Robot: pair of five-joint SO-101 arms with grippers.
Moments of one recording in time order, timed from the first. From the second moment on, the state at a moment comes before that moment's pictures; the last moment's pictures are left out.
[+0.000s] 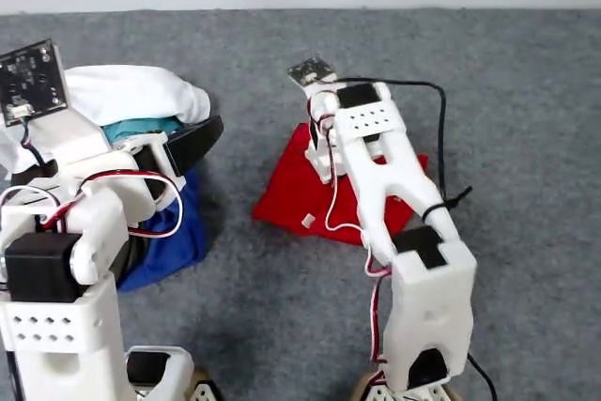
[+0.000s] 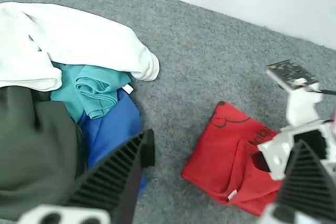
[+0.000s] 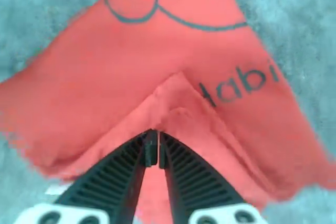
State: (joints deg) left arm -2.9 -43.2 9.5 87.4 22.7; right arm -18.7 25.1 -17.3 83.8 14.3
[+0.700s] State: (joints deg) left arm -2.9 -43.2 9.5 87.4 22.7; right arm -18.7 21.9 -16.3 78.7 12.0
